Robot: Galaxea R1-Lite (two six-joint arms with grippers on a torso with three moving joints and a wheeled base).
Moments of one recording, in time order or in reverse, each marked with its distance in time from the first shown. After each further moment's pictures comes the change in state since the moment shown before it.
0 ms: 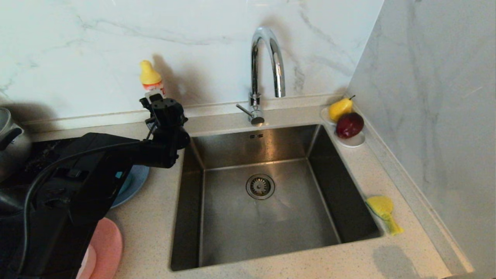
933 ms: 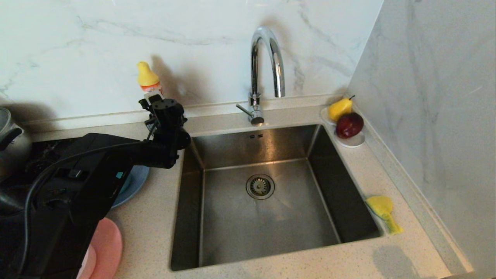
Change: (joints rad) left arm 0.001 0.004 -0.001 0.005 0.032 -0.016; right arm 0.000 0.000 0.000 0.000 0.000 0.000
